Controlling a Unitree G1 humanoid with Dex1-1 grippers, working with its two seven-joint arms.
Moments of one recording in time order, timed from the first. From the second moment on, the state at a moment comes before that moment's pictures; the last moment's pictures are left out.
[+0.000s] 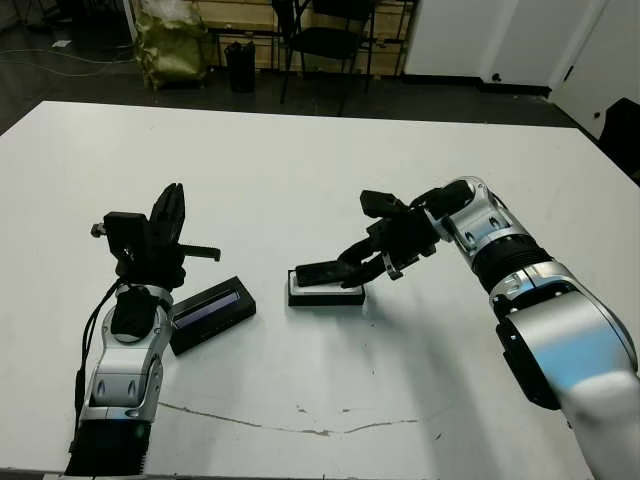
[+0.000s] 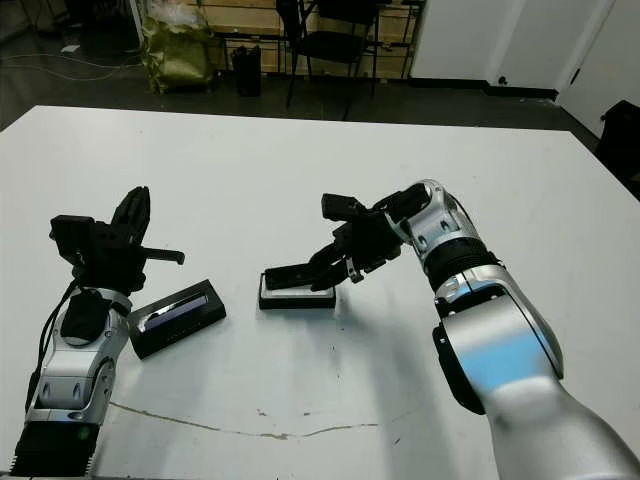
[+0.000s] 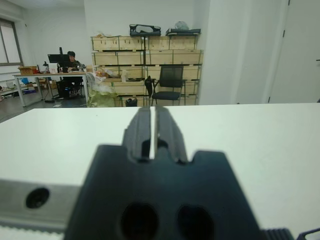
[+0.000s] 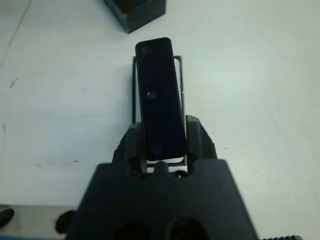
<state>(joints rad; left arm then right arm) -0.16 0.20 0.09 0.02 -0.09 -0.07 -0.06 -1.04 -0.29 0.33 1.17 -0.20 -0.08 1.43</state>
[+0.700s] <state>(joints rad) -0.16 0.20 0.09 0.01 -0.08 -0.06 -0.06 -1.04 -0.29 0.35 1.16 -0.23 -0.08 1.43</state>
